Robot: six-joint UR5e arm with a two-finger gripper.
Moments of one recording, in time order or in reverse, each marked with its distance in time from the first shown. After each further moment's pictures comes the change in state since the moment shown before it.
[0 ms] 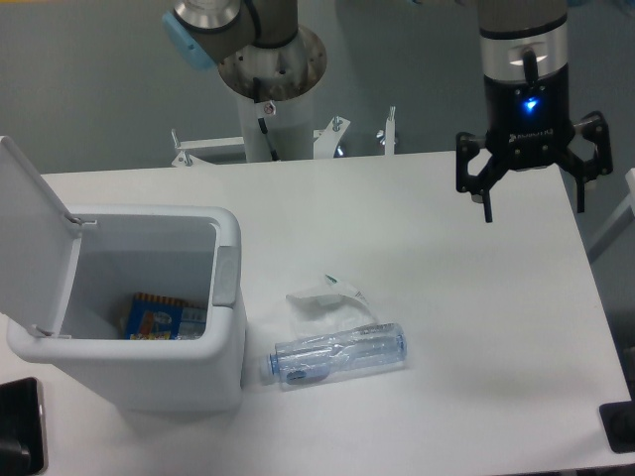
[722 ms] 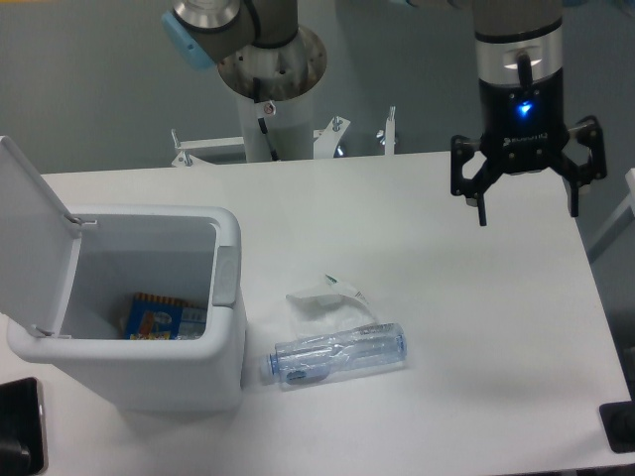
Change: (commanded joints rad) arm -0.018 0.000 -0.041 0.012 -0.037 0.005
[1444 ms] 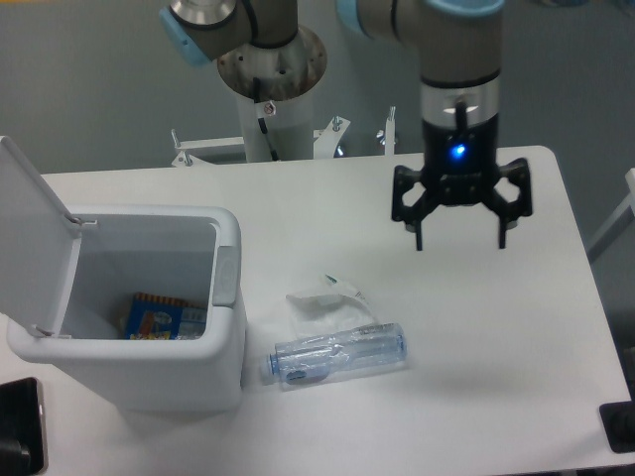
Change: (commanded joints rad) arm -0.098 0.034 -0.222 0.165 -0.002 -0.069
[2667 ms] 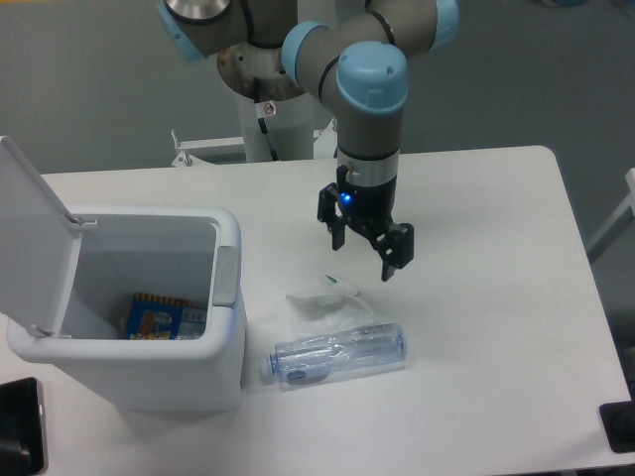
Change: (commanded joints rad) arm -0.057 -0.017 -0.292 -0.007 0.000 0.719
